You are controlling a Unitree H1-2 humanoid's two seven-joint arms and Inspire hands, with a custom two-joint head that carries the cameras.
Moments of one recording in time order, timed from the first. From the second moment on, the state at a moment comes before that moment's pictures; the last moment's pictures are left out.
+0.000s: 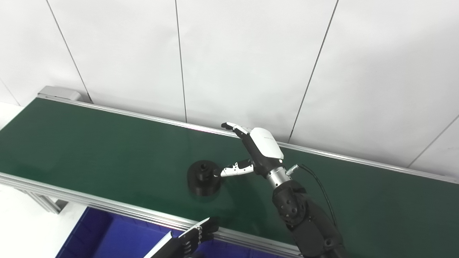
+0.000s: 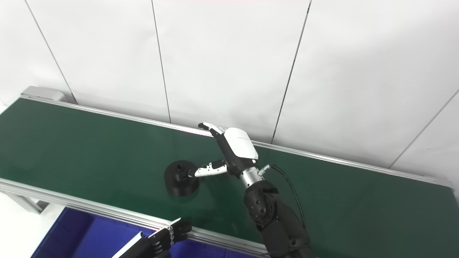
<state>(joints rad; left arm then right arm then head) 0.37 0.23 -0.19 -0.03 -0.16 -0.38 -0.43 -0.59 0.01 0.46 0.64 -0.68 -0.22 -0.12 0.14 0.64</state>
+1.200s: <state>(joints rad) 0.37 0.24 -0.18 -0.06 -0.22 -0.36 -0.43 -0.73 0.03 0.63 0.90 -0.74 -0.18 -0.07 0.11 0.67</state>
